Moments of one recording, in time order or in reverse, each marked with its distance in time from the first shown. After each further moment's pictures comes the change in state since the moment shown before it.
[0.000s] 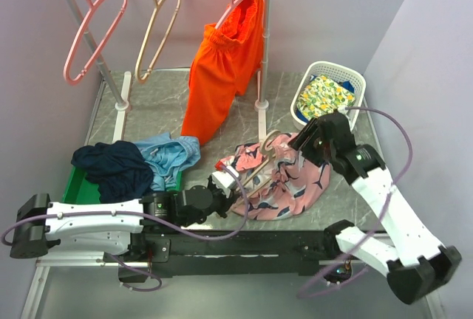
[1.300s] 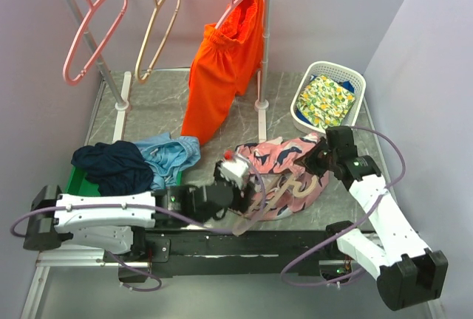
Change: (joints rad) left arm -0.070 0.166 0.244 -0.180 -0.187 -0.126; right arm -0.215 -0.007 -0.238 0.100 -0.277 0.055
